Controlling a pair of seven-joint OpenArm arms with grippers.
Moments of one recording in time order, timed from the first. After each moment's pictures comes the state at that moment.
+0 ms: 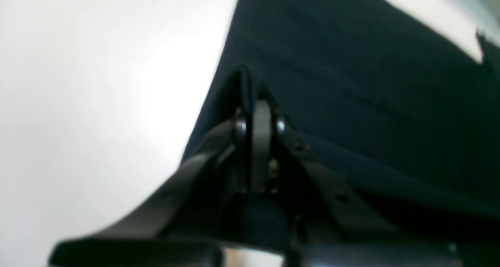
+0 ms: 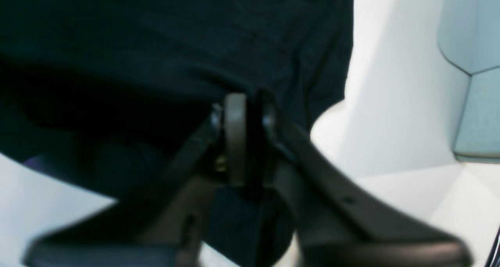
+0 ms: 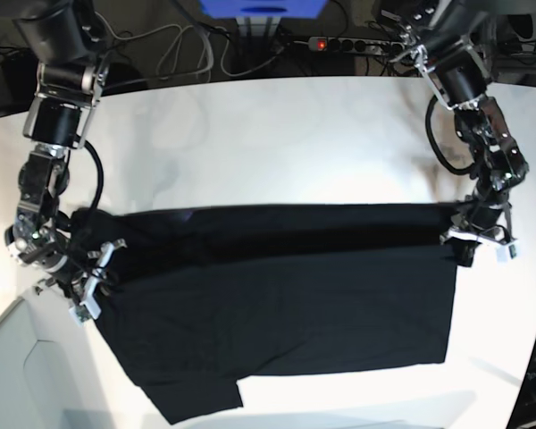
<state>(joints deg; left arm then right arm) -7.8 -15.3 -31.4 74.0 -25.2 -20.7 36.1 18.6 14.1 15.3 77.1 3.3 44.4 -46.1</state>
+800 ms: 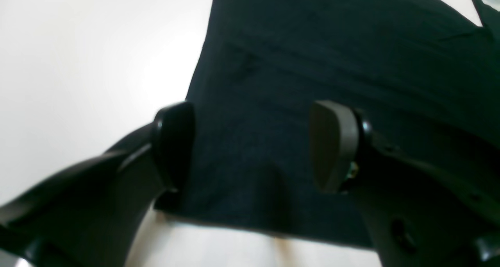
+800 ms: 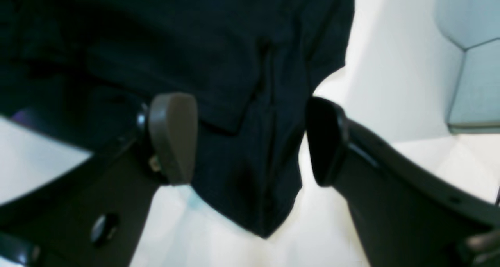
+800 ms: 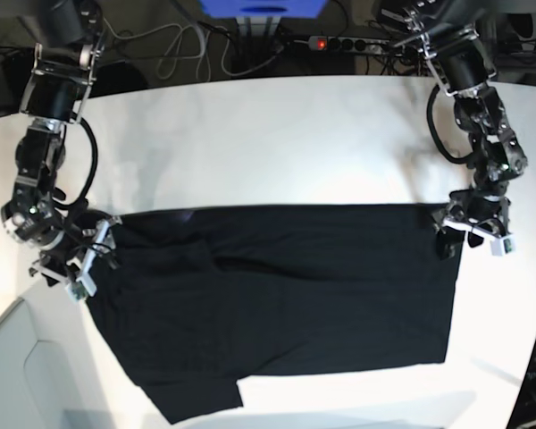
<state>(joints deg) -2.8 -15.7 -31.1 78.1 -26.2 -21.0 35.1 11.2 15.4 15.5 84.2 3.6 44.4 -45.5</state>
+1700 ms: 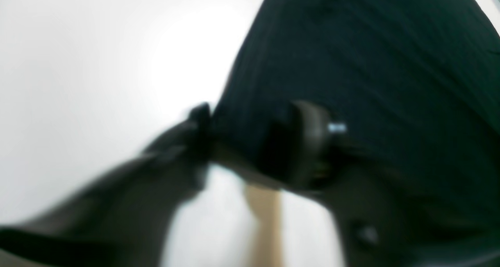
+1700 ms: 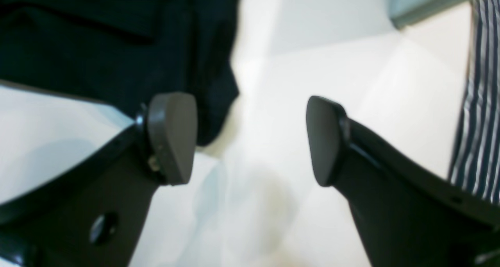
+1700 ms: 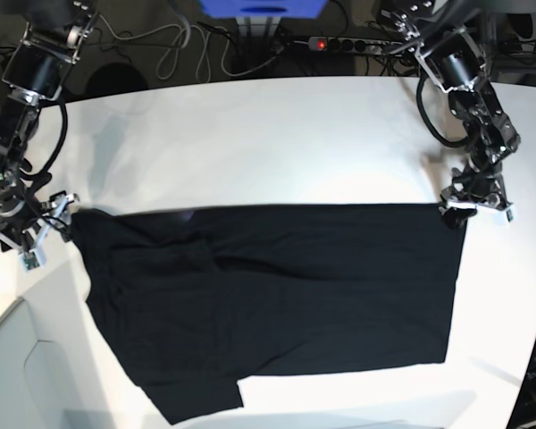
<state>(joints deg) -3.8 -13.0 -38.3 68.2 -26.1 -21.4 34.6 4.6 18.2 27.1 87.2 3.3 44.4 -46.2</state>
